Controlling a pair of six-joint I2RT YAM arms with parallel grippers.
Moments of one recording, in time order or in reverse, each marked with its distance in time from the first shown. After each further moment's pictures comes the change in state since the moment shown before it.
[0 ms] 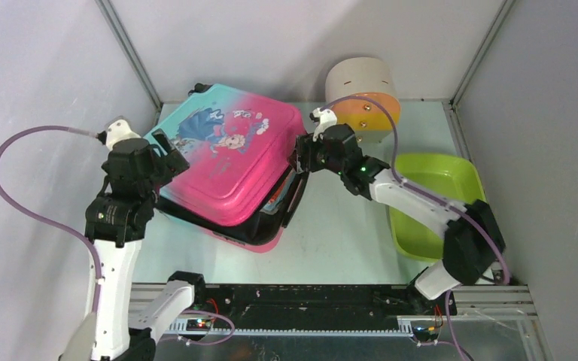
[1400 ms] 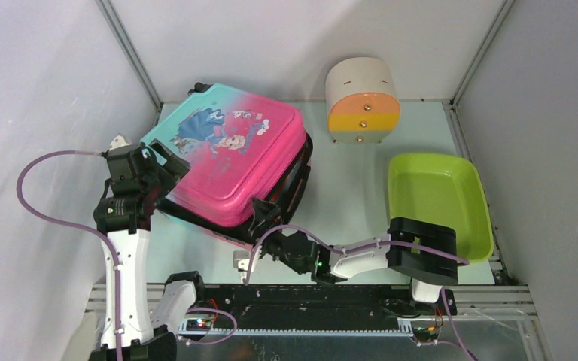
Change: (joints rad) left arm 0.286 -0.011 -0.196 0.061 0.402 -0.171; right arm 0.670 0.169 -0.395 0.980 0.424 -1.668
